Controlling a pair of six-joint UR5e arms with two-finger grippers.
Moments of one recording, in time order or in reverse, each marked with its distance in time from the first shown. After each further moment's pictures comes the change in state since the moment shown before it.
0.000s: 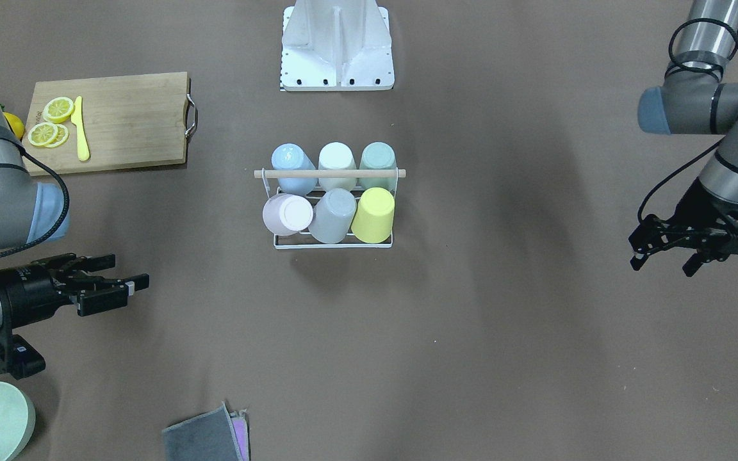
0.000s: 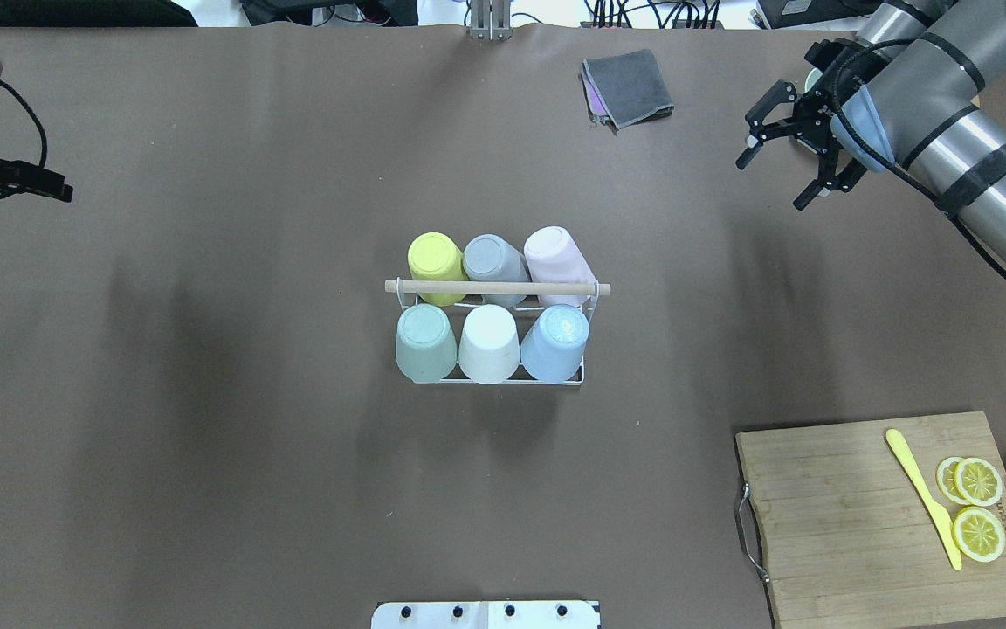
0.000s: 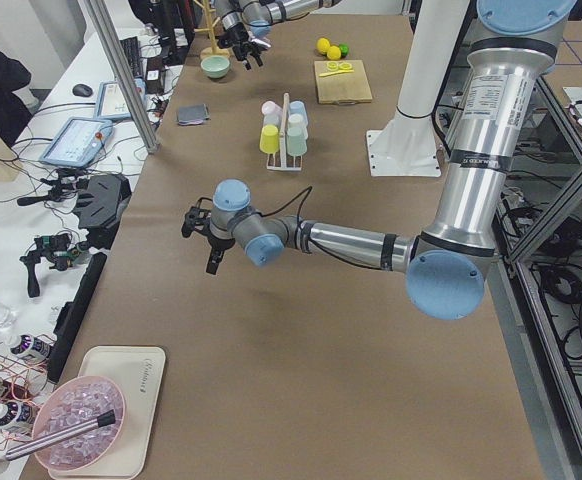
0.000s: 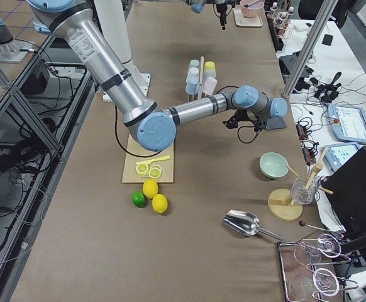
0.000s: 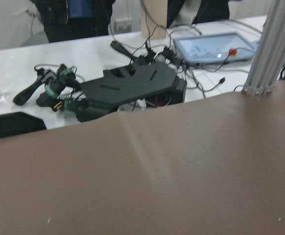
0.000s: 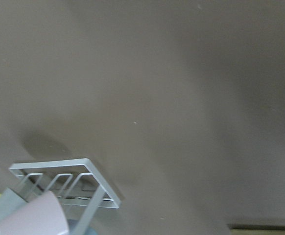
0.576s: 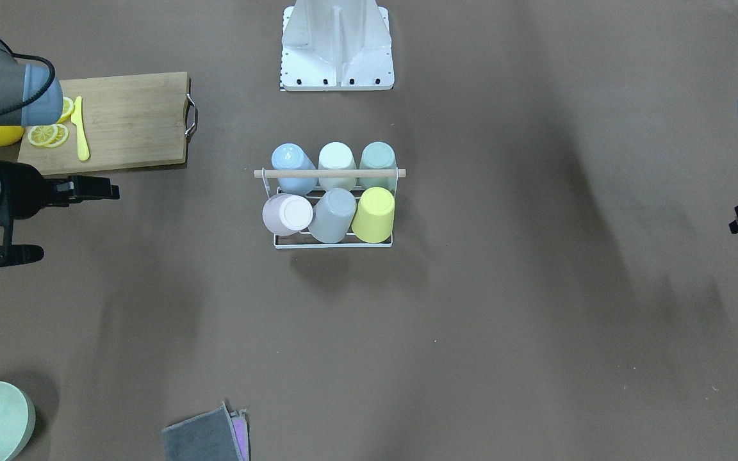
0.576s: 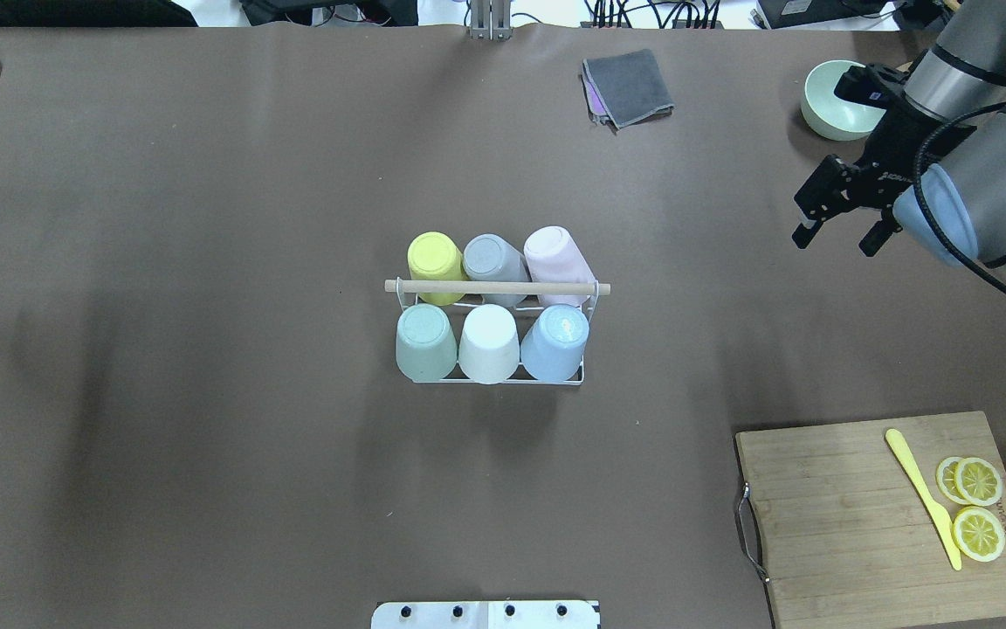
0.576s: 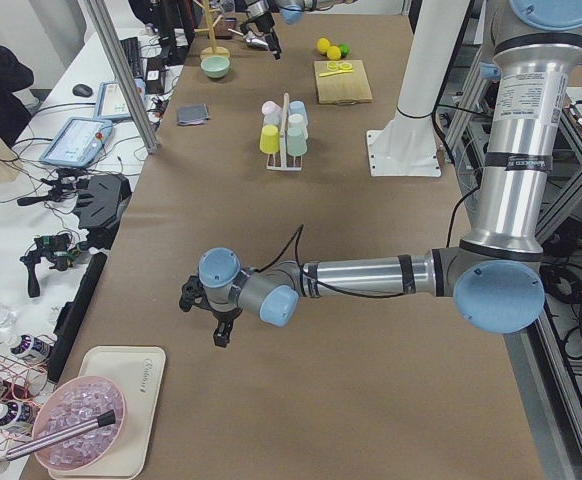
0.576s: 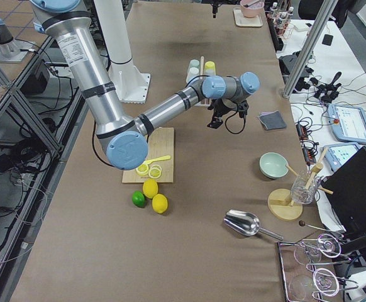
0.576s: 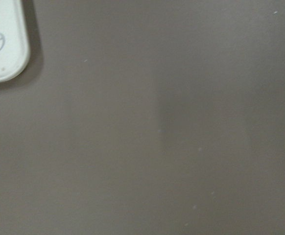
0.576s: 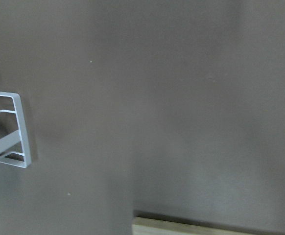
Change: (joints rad) left arm -0.225 0.096 0.113 0.221 -0.176 0.424; right arm -0.021 -0.251 0.471 0.174 -0.331 0.009
